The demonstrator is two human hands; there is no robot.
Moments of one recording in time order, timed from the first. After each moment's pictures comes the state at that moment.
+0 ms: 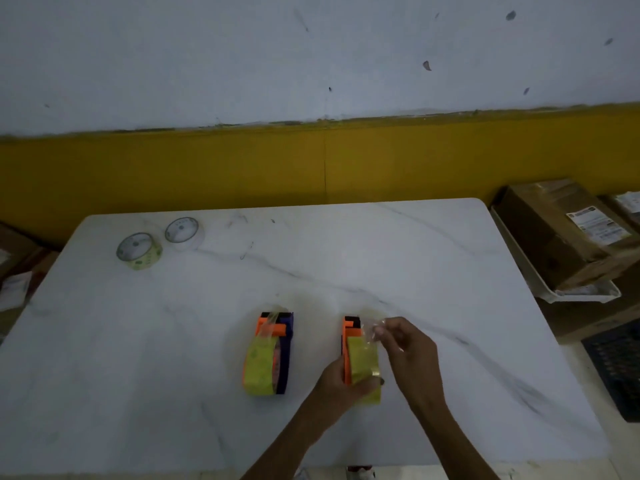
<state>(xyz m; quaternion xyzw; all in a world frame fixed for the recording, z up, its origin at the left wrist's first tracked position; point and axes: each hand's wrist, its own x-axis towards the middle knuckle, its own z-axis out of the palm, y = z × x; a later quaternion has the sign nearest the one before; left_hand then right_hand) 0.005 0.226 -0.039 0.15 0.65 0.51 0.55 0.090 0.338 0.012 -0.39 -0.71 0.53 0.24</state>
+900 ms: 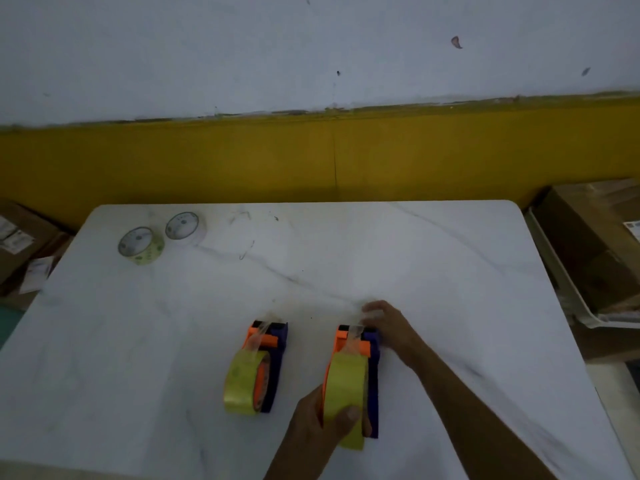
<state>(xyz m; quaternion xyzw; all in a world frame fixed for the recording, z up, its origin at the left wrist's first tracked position) 0.015 0.227 0.014 0.14 0.67 0.57 0.45 0.015 0.449 -0.071 -0.42 -0.57 0.70 -0.05</state>
